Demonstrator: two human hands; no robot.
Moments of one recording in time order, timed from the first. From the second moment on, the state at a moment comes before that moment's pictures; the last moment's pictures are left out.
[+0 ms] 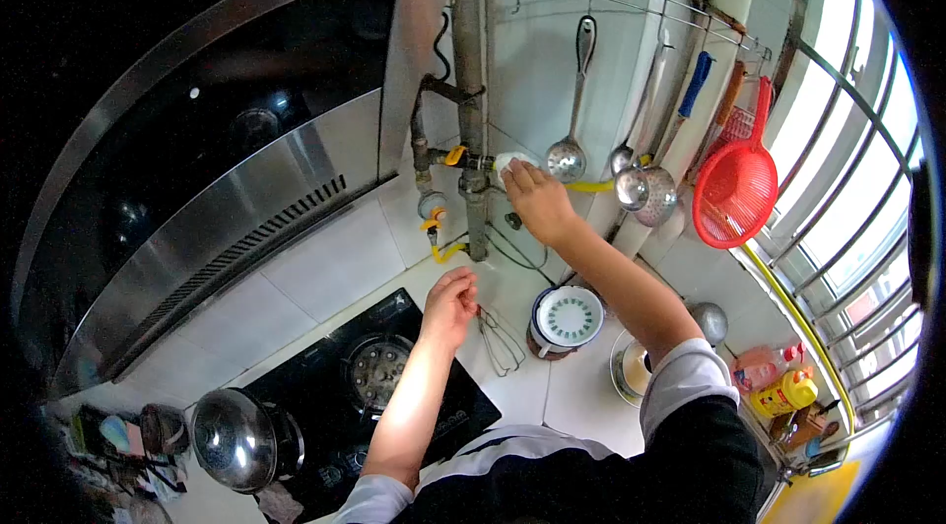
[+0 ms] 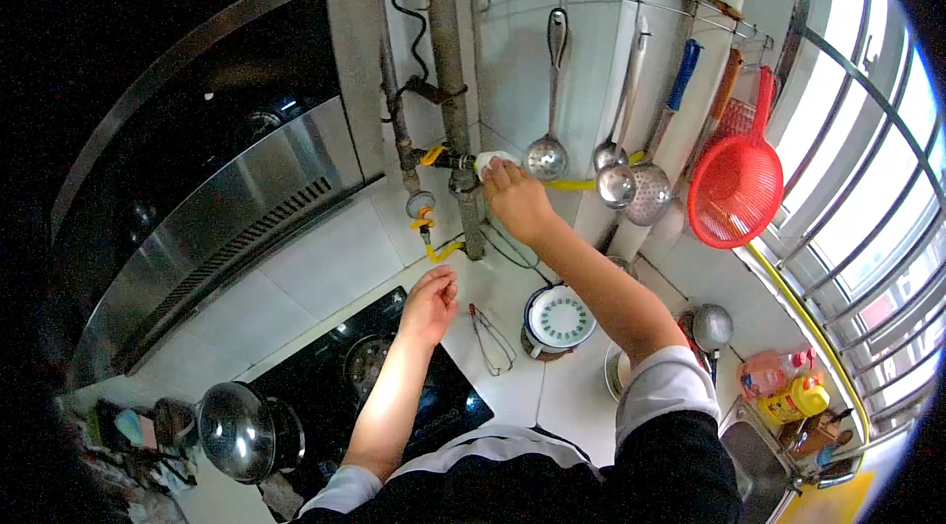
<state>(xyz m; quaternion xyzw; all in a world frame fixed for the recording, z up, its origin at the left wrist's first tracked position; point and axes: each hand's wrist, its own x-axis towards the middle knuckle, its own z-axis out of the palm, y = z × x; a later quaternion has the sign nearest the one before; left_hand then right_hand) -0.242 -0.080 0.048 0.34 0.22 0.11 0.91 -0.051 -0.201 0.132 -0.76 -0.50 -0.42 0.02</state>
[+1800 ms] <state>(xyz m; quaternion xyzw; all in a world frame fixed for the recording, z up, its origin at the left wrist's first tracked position) -0.185 -0.133 0.049 0.65 0.13 0.17 0.73 -0.062 -0.203 0.025 -0.58 -0.13 -0.10 0.80</state>
